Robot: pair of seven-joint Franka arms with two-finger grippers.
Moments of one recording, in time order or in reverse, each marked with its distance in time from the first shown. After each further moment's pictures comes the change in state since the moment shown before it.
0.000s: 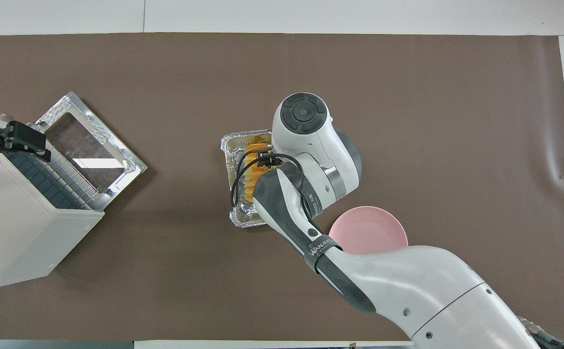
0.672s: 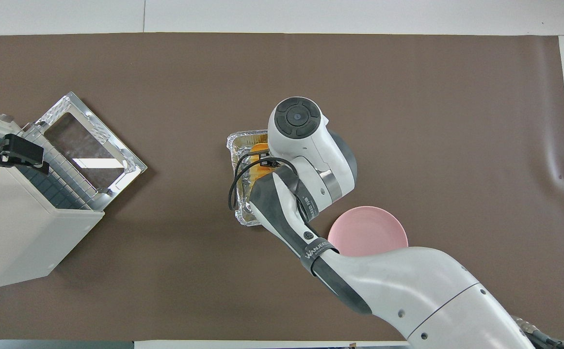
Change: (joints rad) left arm 0.011 -0.049 -0.023 -0.043 0.001 -0.005 0.000; right arm 0.005 0.000 -0.001 0.004 -0.010 0.000 0.000
